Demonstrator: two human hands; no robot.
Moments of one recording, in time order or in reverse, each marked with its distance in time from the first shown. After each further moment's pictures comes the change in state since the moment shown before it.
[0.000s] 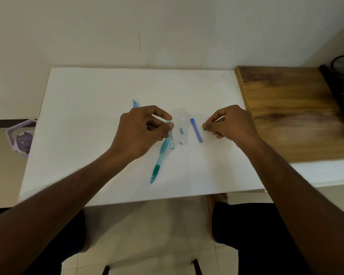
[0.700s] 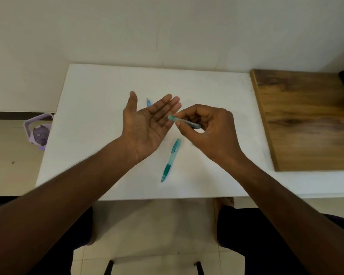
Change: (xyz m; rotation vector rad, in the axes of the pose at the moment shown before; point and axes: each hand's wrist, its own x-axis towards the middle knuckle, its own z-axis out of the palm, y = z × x) left_hand 0.012 -0.002 -0.005 -1.350 -0.082 -0.418; right_hand -0.072 -0.062 0.044 0.318 0.098 -0.667
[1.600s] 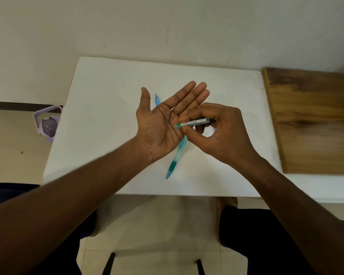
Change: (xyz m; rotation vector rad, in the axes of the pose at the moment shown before) left_hand 0.000 -0.019 0.004 -0.142 -0.365 0.033; right_hand 0.001 -0.004 -0.007 -0.057 -0.139 -0.169
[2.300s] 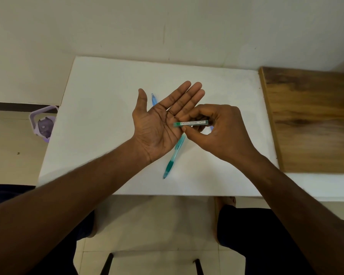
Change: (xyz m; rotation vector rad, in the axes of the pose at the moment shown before) left_hand 0.001 -0.003 -0.001 -0.020 -0.006 0.013; right_hand 0.000 0.009 -0.004 -0.042 -0.035 0.069
